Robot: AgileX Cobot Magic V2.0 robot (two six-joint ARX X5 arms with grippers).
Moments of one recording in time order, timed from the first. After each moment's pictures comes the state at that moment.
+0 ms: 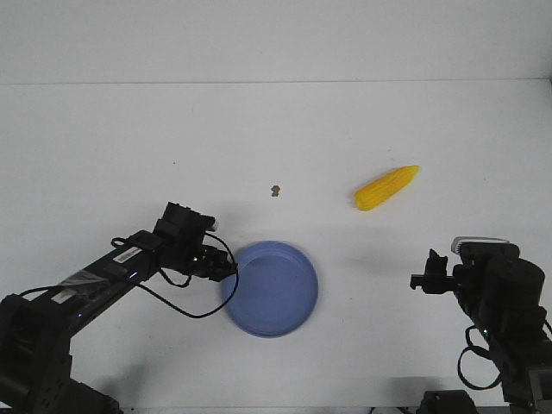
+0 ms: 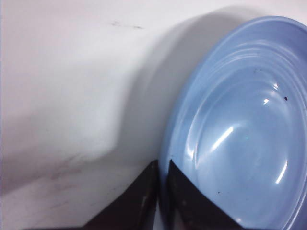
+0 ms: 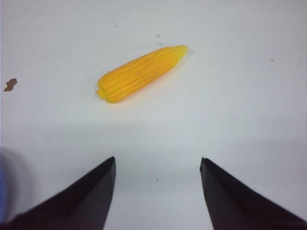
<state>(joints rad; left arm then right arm) -0.40 1.64 0.97 -0.32 0.54 -0.15 0.01 0.70 0.95 -0.85 -0.03 0.12</state>
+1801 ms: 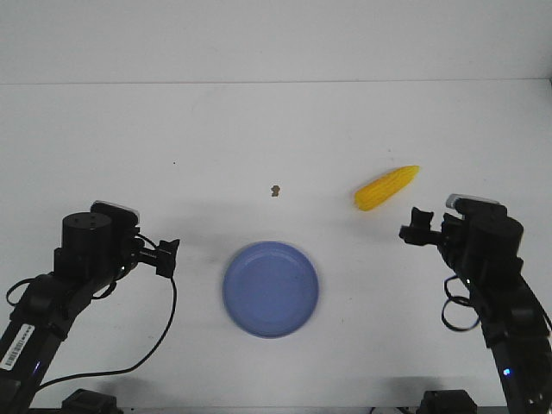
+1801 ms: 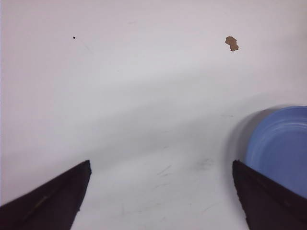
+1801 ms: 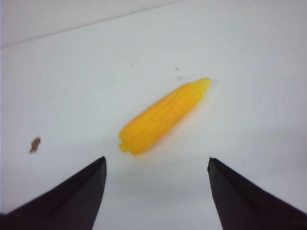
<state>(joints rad) -0.21 1.02 0.98 -0.55 0.16 0.05 0.01 0.99 0.95 -0.49 -0.10 0.33</state>
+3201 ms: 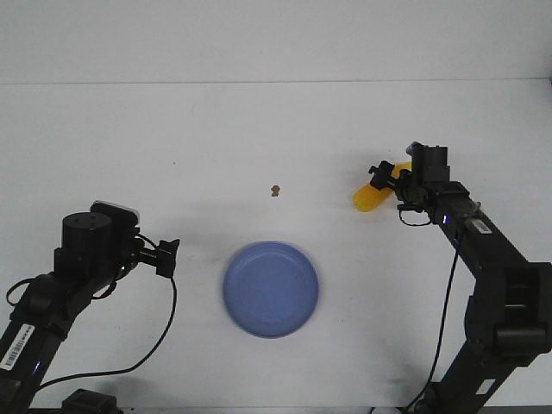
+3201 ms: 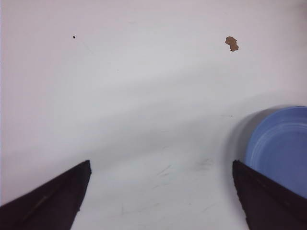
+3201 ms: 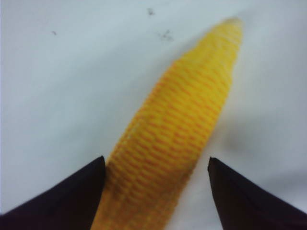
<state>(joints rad) -0.21 1.02 0.98 -0.55 0.16 0.04 -0.01 1.83 1.29 -0.33 -0.18 0.58</state>
